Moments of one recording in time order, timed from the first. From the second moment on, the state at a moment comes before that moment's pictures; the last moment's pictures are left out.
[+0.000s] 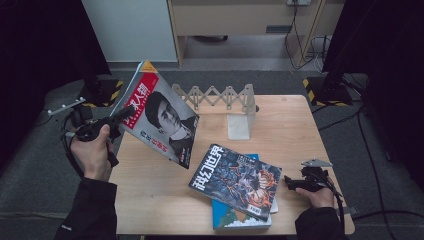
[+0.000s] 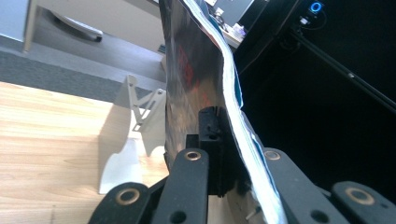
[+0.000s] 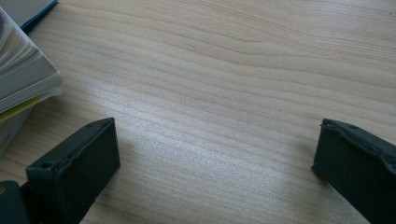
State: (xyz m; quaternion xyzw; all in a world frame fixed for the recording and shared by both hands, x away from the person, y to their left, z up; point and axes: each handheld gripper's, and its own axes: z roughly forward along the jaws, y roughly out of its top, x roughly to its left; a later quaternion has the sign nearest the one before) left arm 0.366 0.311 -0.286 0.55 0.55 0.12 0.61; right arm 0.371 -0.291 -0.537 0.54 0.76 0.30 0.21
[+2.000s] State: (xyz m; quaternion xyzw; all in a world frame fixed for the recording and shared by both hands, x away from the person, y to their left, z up) left arm 0.458 0.257 -0.331 0.61 0.55 0.25 0.50; right arm 0.371 -0.290 -0.539 0.53 0.76 0.31 0.21
